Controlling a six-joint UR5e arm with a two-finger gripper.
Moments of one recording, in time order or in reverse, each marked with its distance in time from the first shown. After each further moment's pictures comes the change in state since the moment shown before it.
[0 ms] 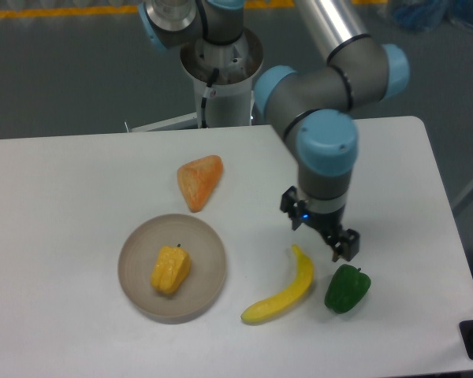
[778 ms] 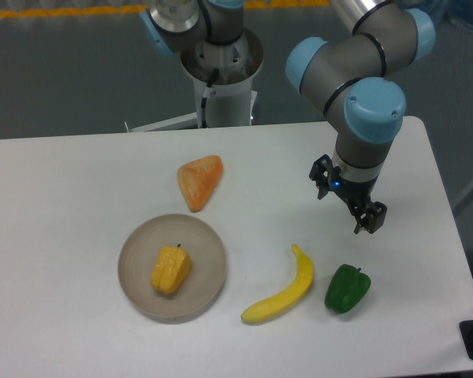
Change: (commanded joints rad) arm 0.035 0.042 -0.028 -0.060 0.002 0.074
